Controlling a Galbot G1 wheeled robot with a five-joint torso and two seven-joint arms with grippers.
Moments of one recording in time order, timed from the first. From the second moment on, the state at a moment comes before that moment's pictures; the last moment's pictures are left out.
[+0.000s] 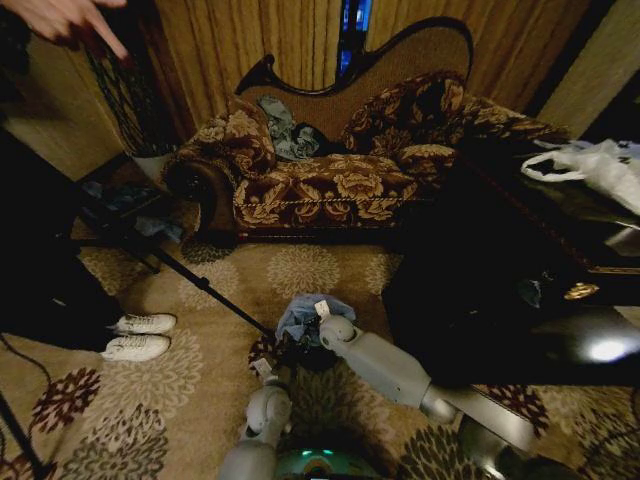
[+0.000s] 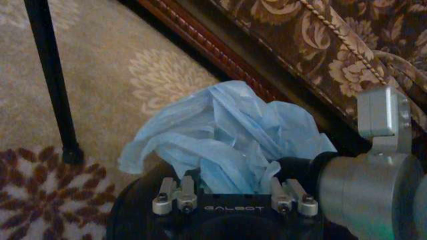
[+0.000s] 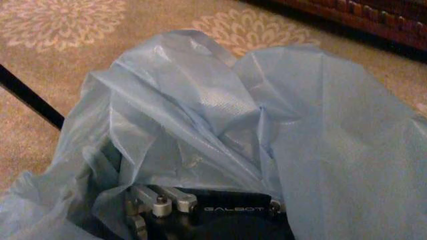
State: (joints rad) left arm 1.36 -1.56 -0.29 -1.77 -0.67 0.20 -0.19; right arm -0.45 1.32 -0.56 1.25 0.87 -0.61 0.49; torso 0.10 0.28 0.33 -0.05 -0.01
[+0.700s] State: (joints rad) left arm 1.38 -1.52 -0.25 -1.79 -0.63 0.16 -0.20; right arm -0.48 1.30 -0.57 1.30 0.85 -0.60 0.50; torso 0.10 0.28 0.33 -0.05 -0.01
